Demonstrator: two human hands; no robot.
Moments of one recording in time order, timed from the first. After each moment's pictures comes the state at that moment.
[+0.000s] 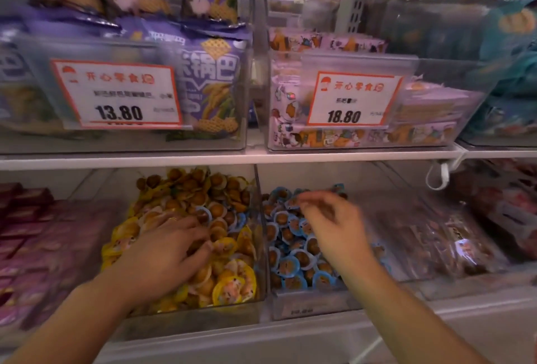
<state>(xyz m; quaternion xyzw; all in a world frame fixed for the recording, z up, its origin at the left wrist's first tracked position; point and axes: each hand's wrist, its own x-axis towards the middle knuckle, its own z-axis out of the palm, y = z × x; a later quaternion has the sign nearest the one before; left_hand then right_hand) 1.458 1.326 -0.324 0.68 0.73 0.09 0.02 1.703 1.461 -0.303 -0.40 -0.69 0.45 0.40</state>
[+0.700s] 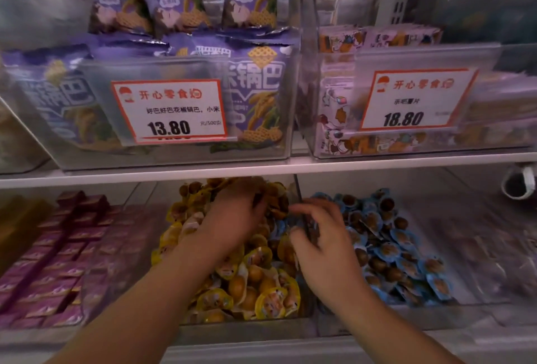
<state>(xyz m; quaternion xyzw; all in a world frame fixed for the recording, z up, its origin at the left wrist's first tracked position) 1.454 1.412 -0.323 0.63 0.74 0.25 -0.06 1.647 1.430 -0.330 -0.34 -0.77 0.38 0.39</state>
